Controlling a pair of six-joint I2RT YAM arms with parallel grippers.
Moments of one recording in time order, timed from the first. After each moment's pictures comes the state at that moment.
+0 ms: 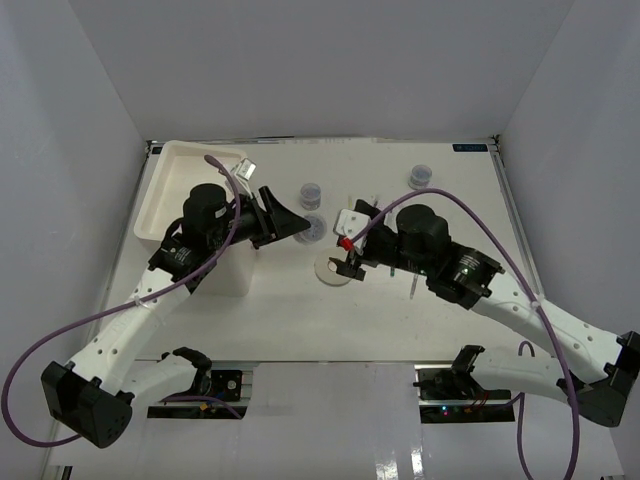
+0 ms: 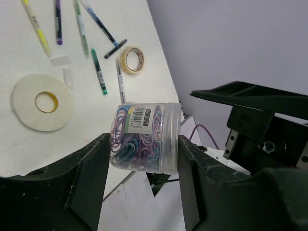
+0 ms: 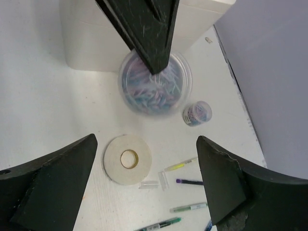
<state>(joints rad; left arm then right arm) -0.48 1.03 0.99 -0.23 0.49 -0.81 0.95 1.09 1.09 -0.31 -0.19 -0.56</state>
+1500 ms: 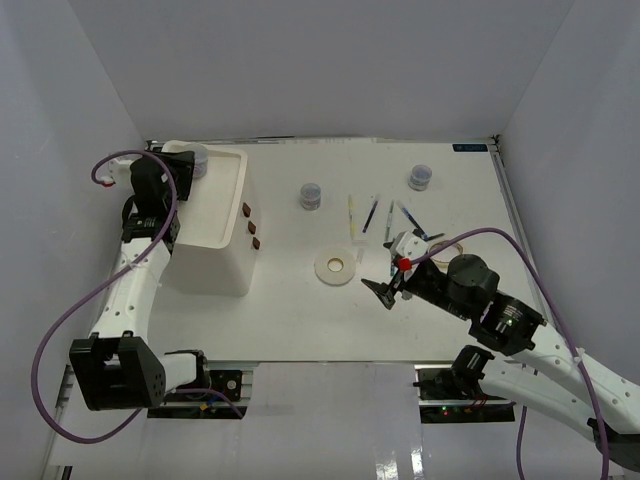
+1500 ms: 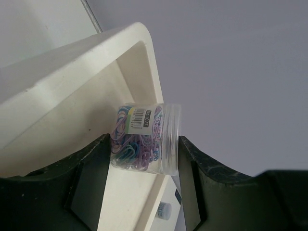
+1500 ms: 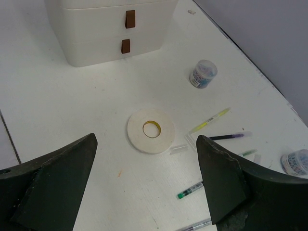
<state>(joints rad) 0.03 1.21 1.06 -0.11 -0.18 -1.17 0.95 0.61 0.71 -0.26 -0.02 -0.27</state>
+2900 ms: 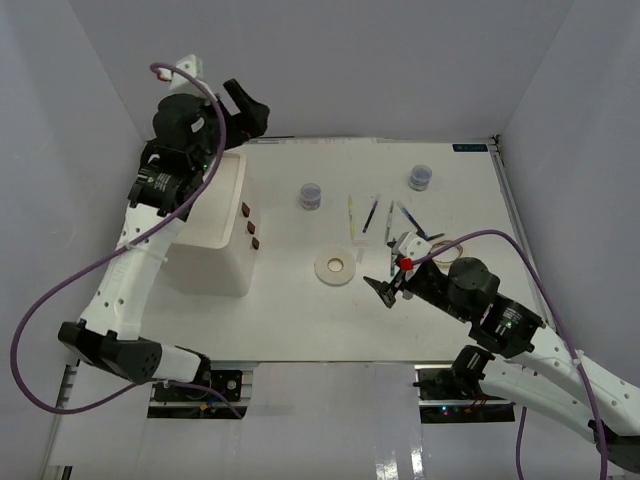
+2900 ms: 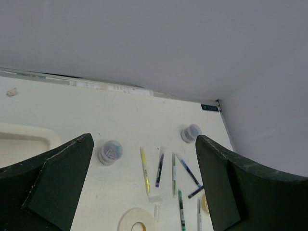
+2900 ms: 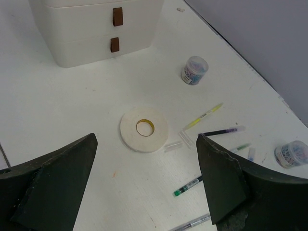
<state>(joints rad) -0.32 1.37 1.70 -0.43 -0.10 -0.51 0.95 0.58 0.68 -0.23 0.02 -0.26</state>
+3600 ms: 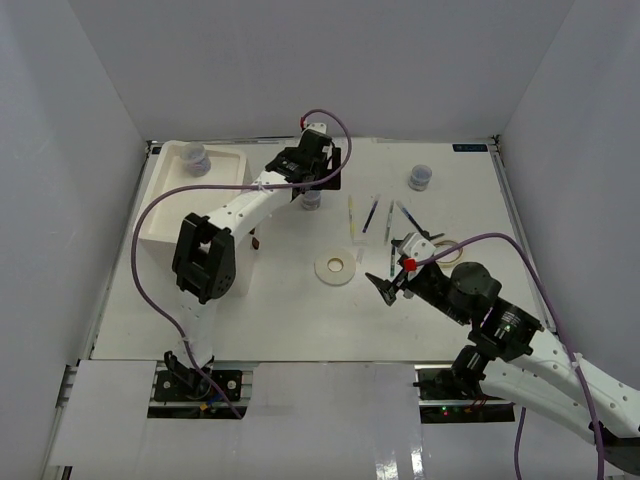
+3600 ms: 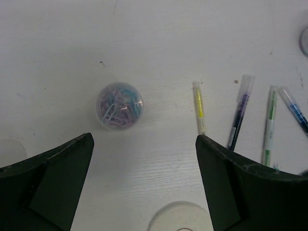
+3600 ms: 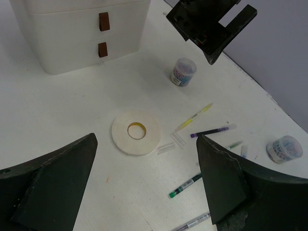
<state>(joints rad) -0.60 2.05 1.85 -0.48 -0.30 -0.35 0.95 0.55 0.62 -0.17 0.08 -0.26</state>
